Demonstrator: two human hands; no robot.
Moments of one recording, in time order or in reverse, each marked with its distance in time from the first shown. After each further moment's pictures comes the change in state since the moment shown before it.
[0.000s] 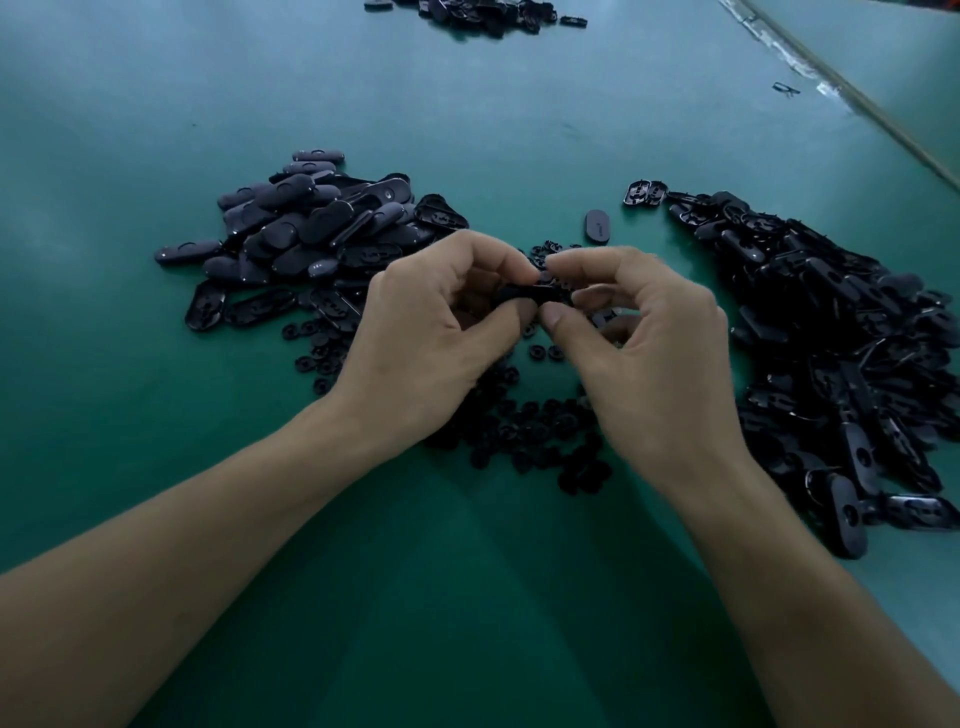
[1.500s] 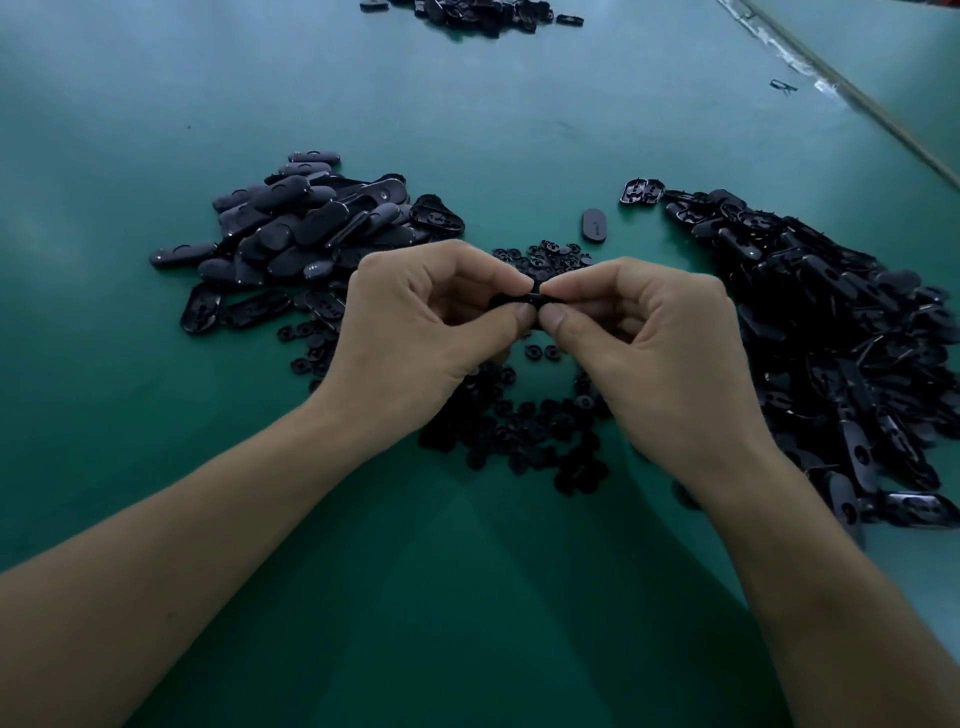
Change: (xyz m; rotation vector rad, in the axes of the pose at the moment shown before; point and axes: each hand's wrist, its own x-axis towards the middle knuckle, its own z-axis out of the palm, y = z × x) left_hand -0.001 0.002 -0.002 -0.136 0.014 -0.034; right_hand 0.004 0.008 -0.010 0.089 -0.080 0.039
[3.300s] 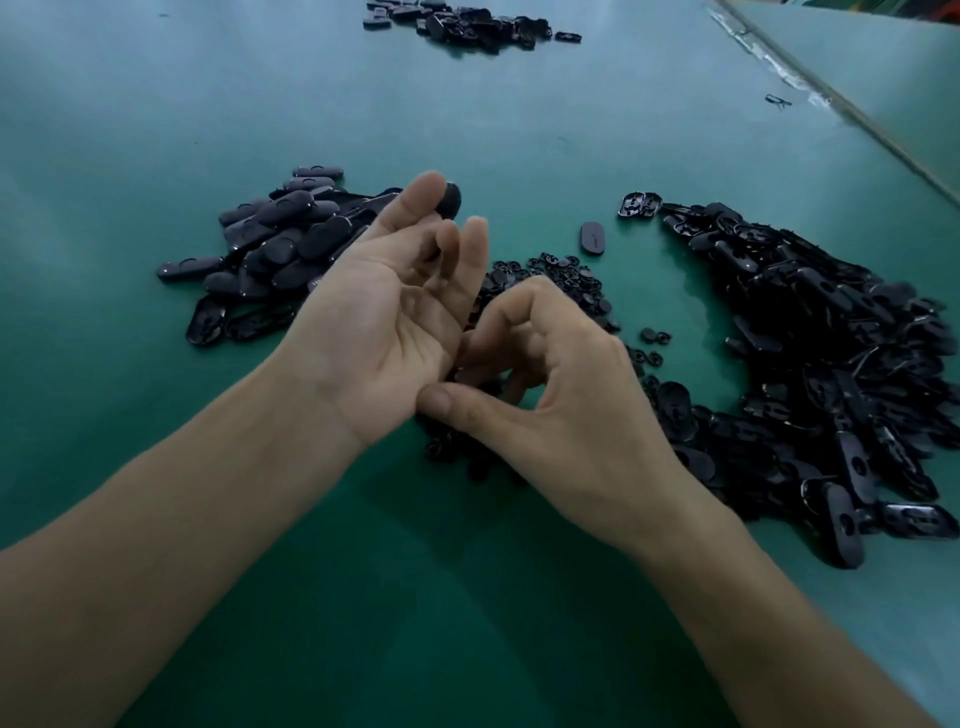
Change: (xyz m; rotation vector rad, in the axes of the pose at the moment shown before) left_hand 0.022 0.041 -0.002 -1.106 0.327 -0.650; right_hand -0.021 -0.022 0.027 0.111 -0.254 -0.109
